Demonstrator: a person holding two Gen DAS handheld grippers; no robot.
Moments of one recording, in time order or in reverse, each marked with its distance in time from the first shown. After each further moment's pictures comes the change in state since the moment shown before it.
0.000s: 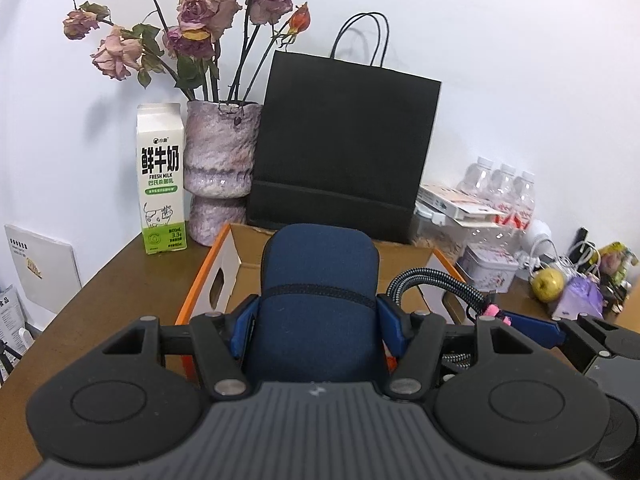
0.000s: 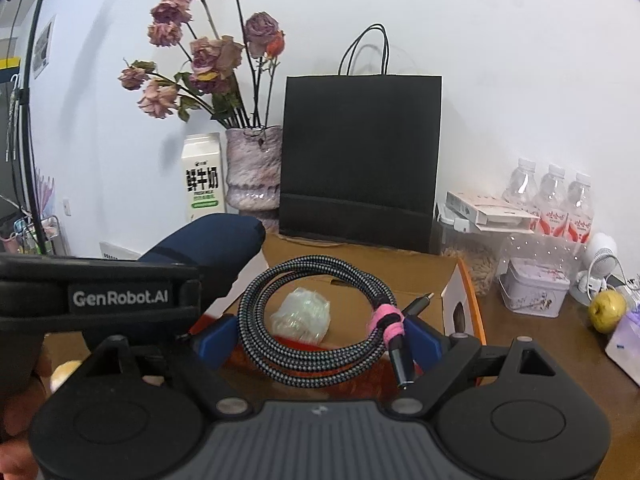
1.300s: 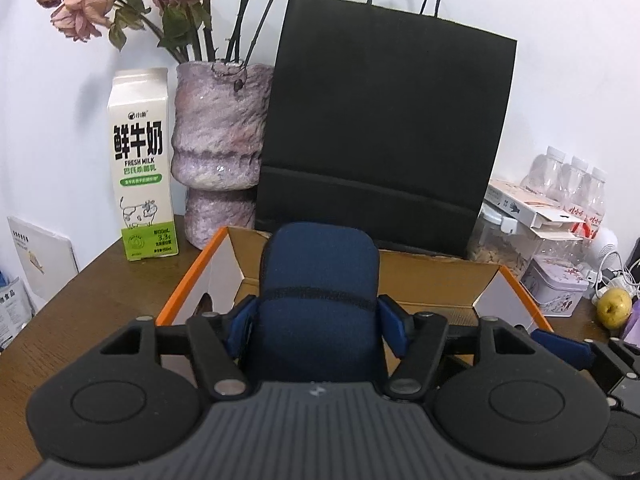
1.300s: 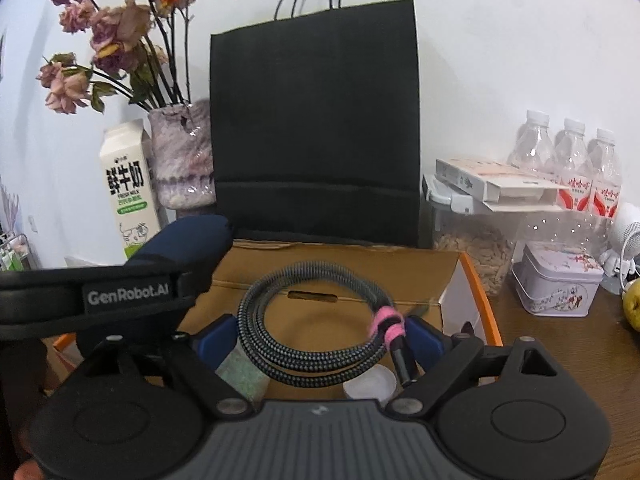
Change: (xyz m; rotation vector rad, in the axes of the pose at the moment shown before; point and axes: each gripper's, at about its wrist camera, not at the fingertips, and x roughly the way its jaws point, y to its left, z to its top) left arm 0.120 -0.001 0.016 -0.034 0.037 0.099; right arm 0.118 -0.047 0.014 0.097 0.055 -0.035
